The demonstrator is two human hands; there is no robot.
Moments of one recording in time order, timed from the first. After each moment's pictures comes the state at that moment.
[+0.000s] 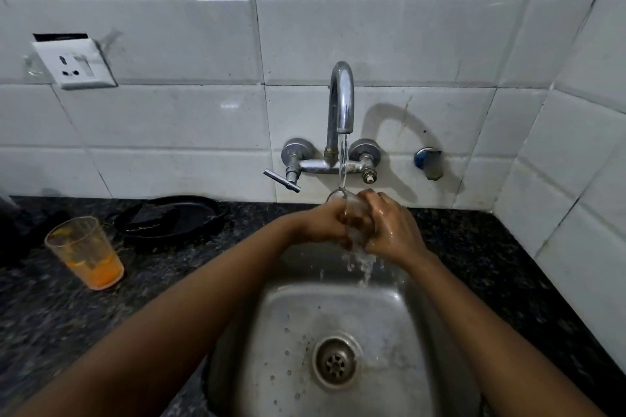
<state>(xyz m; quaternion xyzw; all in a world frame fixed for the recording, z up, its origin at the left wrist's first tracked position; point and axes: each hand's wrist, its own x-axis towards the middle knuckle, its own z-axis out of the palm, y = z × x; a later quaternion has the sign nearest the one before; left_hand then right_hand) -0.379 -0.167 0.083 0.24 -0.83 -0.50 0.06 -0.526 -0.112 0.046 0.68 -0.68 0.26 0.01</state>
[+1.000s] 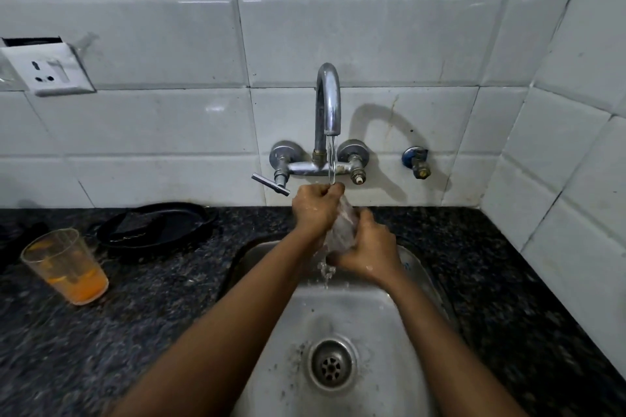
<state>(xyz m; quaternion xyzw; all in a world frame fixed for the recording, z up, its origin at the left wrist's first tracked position) -0.414 -0.168 0.070 0.50 -0.58 -0.47 0.44 -0.487 -0.087 0.053 0.53 -0.74 0.35 -0.23</state>
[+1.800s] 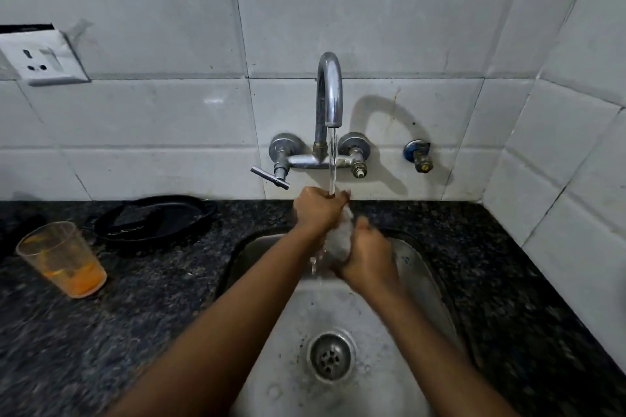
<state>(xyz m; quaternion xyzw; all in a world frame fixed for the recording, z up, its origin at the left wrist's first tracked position) -0.412 -0.166 0.063 0.52 -0.61 -0.45 0.38 -0.477 -0.086 0.025 0.51 -0.80 0.28 -0.18</state>
